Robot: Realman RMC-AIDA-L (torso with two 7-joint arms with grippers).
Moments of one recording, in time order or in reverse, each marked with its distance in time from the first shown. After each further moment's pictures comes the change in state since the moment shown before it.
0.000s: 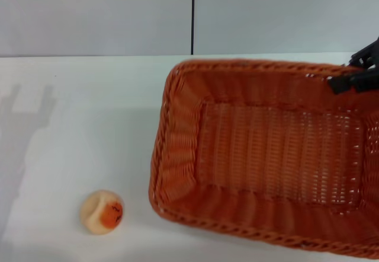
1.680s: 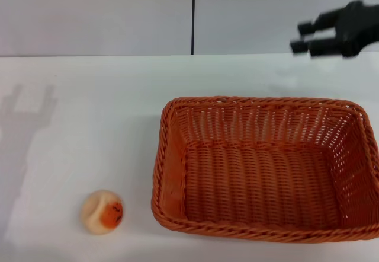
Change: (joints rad) left arm -0.004 0.001 0.001 0.010 0.000 0.003 -0.002; right arm 0.003 0.088 0.150 0.144 0.016 0.286 -0.260
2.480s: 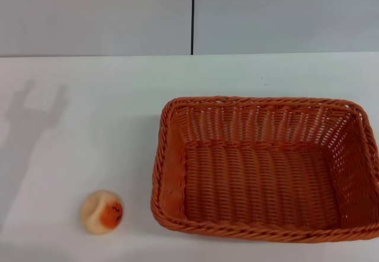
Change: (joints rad) left arm 0.004 0.007 0.089 -0.078 0.002 -0.039 -0.002; right arm -0.450 0.078 0.222 0.471 1.072 0.024 -0.593
